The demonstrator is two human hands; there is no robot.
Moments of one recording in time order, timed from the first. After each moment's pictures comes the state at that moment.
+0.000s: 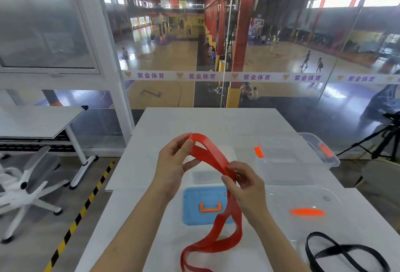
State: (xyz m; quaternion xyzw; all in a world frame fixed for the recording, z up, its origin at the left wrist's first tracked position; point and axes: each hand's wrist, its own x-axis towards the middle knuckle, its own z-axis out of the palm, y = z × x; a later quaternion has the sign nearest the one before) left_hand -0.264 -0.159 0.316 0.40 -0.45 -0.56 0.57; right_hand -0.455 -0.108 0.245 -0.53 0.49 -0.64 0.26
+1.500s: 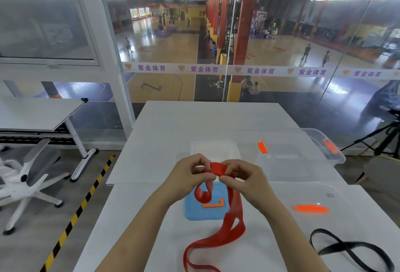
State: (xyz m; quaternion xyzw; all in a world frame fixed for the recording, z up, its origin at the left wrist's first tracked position) left_hand -0.252 -0.173 0.270 0.43 -0.69 -0.48 0.32; right_hand -0.467 -0.129 0.253 -0.63 0.51 -0.49 0.33
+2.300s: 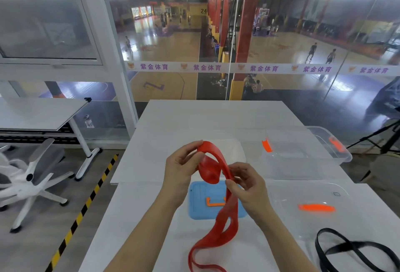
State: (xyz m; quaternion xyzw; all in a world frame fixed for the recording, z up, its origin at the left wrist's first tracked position) left_hand -0.253 -0.167 0.266 0.40 -0.50 -0.51 0.57; right_hand -0.444 -0.124 0.216 -0.55 0.51 -0.57 0.34
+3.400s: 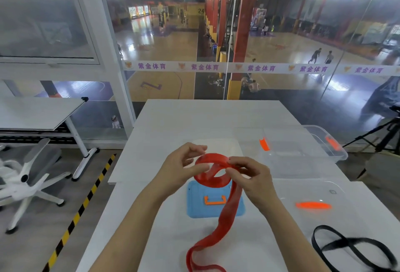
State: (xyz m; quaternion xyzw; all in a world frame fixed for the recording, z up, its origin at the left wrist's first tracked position) left_hand -0.226 -0.179 0.272 0.40 -0.68 -0.48 0.38; right_hand -0.455 -0.126 0.245 -0.57 0.52 -0.57 0.29
